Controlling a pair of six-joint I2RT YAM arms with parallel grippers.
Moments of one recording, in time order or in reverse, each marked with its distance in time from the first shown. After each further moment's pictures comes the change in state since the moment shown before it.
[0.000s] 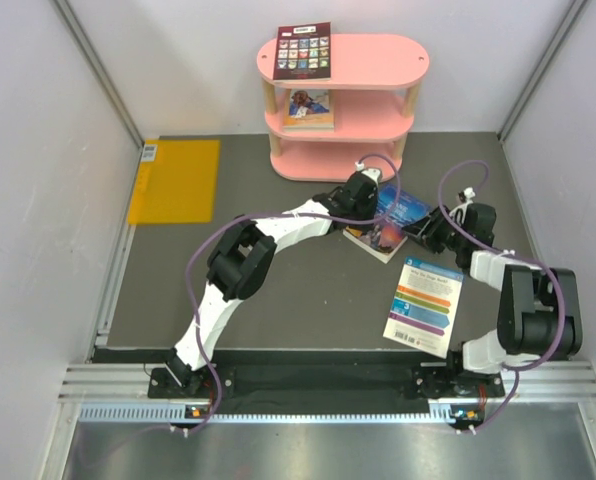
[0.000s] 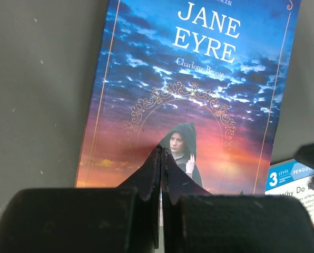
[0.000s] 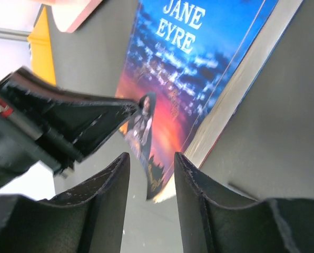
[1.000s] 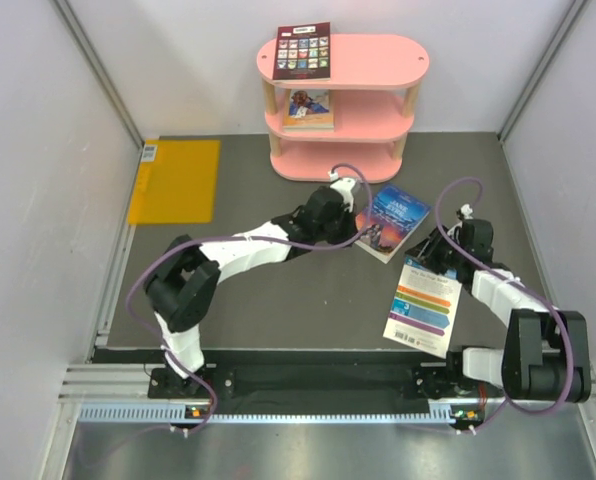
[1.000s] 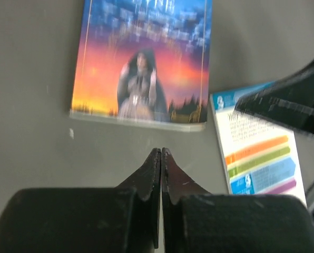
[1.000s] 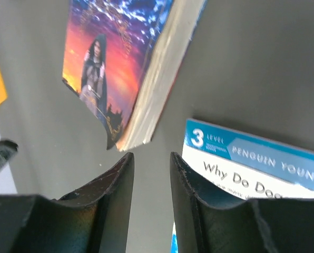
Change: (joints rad) left arm -0.018 -0.508 -0.599 0.254 0.072 -0.016; right arm 0.054 -0.219 -0.080 -0.300 0.169 -0.096
